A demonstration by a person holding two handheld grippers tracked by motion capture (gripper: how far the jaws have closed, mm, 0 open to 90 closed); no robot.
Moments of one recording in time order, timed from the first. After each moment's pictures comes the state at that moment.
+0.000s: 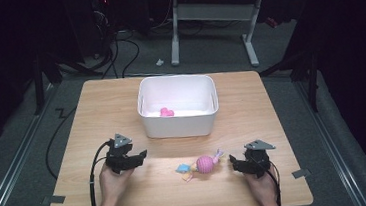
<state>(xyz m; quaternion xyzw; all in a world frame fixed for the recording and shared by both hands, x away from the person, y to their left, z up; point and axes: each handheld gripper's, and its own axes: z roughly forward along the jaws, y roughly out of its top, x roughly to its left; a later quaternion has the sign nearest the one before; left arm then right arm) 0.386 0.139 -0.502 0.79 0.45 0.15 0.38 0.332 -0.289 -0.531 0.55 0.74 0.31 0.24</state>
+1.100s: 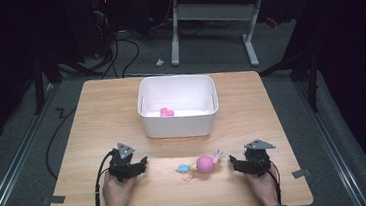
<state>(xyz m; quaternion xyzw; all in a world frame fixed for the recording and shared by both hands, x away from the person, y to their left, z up) 0.373 0.135 -0.536 0.79 0.46 0.20 0.35 0.332 -0.290 -0.529 0.55 0.75 0.30 0.23</state>
